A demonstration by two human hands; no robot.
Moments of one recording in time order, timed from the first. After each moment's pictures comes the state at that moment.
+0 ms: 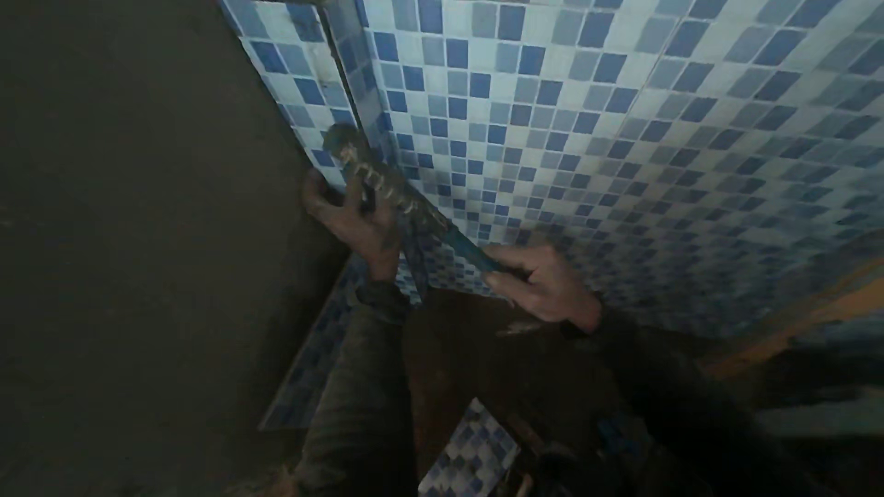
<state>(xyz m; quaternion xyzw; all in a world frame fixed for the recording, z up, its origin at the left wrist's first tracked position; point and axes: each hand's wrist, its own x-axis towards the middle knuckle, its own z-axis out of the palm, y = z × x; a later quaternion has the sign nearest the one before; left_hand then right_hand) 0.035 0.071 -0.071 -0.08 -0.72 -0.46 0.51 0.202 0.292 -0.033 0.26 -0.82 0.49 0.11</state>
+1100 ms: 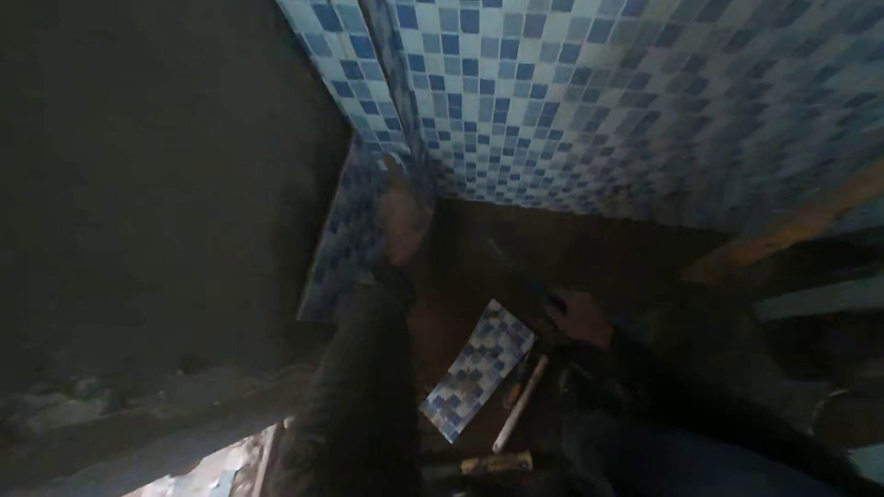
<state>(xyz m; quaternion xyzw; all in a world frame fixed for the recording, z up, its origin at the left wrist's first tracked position) 0.134 0.031 -0.142 -0.09 -0.94 -0.33 0.01 0.374 0.297 -0.240 -0.14 -0.91 0.30 -0.24</state>
